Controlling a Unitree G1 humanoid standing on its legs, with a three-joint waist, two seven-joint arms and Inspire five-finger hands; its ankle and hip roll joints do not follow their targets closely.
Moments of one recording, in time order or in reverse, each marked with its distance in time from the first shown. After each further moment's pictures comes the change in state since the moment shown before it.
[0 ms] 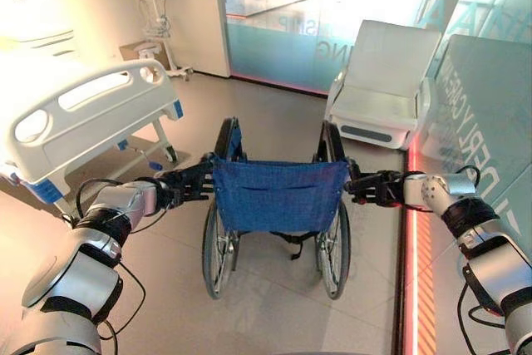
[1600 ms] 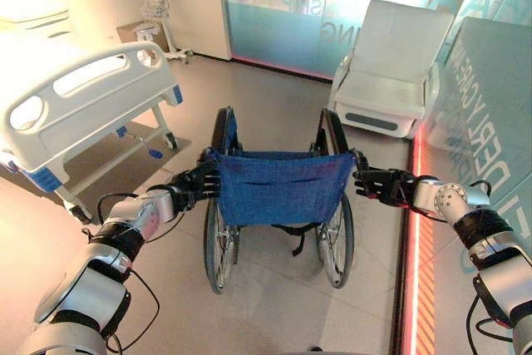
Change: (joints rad) left arm 0.070 -0.071 0.076 -0.089 -0.097 -0.103 0.244; right arm 0.030 -0.008 -0.052 0.000 0.084 -0.091 -0.038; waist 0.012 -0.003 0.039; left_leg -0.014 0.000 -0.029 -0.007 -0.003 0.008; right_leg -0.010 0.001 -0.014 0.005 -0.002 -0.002
